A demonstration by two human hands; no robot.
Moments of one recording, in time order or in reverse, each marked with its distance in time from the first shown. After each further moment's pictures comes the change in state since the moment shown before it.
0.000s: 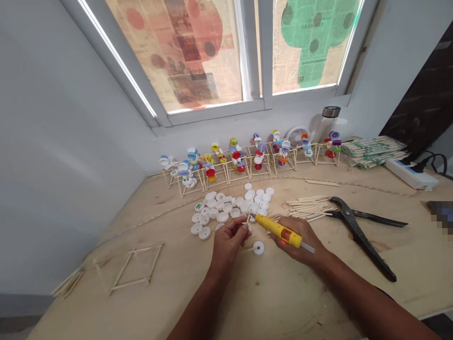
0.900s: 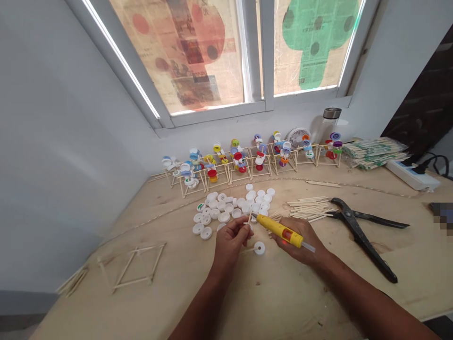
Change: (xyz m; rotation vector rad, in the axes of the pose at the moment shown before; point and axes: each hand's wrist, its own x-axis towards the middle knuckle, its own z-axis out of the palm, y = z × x) left_hand -0.001 -0.002 0.001 -0.014 -0.004 0.005; right_hand 0.000 0.000 0.000 -0.003 0.000 0.022
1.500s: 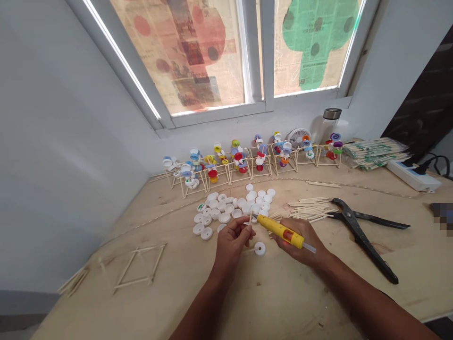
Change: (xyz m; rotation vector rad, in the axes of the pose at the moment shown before) left_hand -0.001 0.000 0.001 0.004 -0.026 0.025; right_hand 0.000 0.000 0.001 -0.009 0.023 -0.006
